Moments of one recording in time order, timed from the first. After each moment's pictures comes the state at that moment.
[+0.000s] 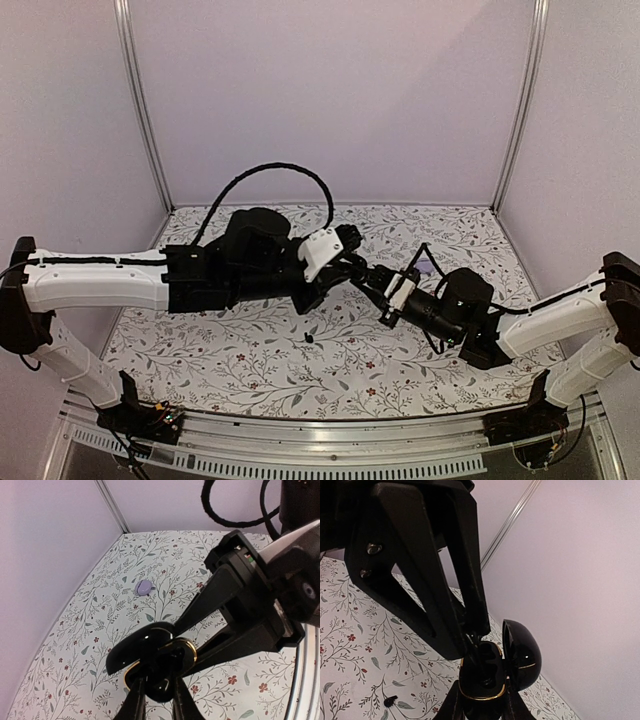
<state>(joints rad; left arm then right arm) -1.14 1.47 1.11 -0.06 -0.14 0.26 1.04 1.46 0.50 1.02 0.09 -0.55</state>
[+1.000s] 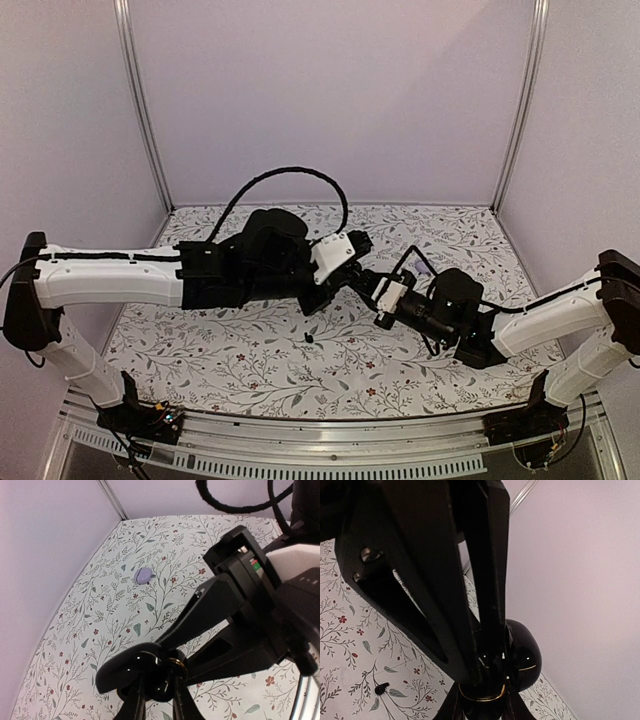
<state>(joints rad) -1.15 1.54 1.18 -0.13 -0.17 0.27 1.06 1.48 0.54 0.95 0.16 -0.61</state>
